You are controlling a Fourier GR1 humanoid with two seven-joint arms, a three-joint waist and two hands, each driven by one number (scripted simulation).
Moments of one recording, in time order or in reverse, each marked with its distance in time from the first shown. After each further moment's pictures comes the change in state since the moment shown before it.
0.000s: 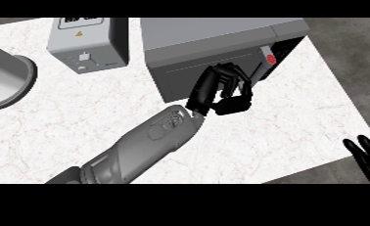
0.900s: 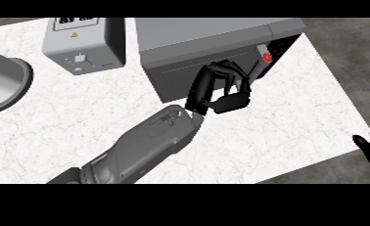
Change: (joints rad) left arm 0.008 0.000 0.004 0.001 0.167 0.014 -0.135; right arm -0.051 -0.047 -0.028 -0.026 -0.099 0.010 0.038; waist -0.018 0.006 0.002
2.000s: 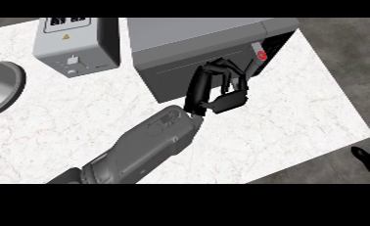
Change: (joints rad) left arm 0.003 0.000 -0.015 0.015 0.092 0.056 -0.158; right arm -0.018 -0.062 0.017 -0.066 -0.086 0.040 0.047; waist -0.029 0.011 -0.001
